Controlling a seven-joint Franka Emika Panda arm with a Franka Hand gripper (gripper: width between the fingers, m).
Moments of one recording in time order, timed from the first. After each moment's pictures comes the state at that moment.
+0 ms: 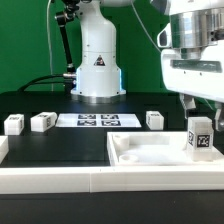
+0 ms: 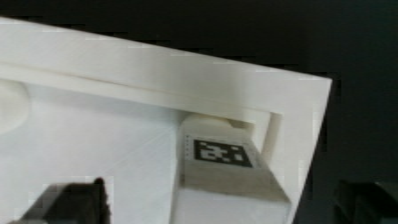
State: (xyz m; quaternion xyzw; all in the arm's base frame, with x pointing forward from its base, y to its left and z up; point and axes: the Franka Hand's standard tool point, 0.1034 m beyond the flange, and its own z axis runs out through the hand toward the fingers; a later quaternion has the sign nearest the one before) arm 0.621 0.127 0.086 -0.81 0.58 0.01 0.07
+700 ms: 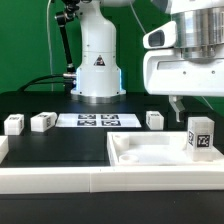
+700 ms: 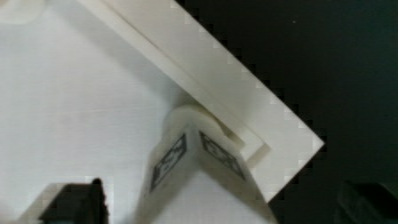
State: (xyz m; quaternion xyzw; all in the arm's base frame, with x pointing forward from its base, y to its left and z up) arm 0.620 0.125 0.085 -0.94 0.34 -0.01 0.06
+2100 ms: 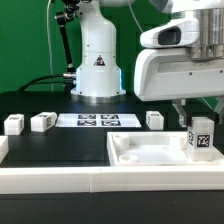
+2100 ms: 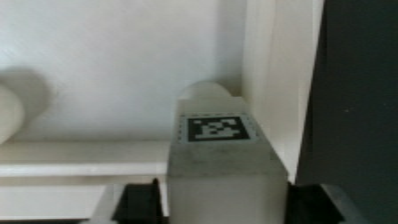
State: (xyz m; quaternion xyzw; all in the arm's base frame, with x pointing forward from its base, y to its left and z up) arm 0.621 0.118 0.084 -1.00 -0.02 -0.03 0.03
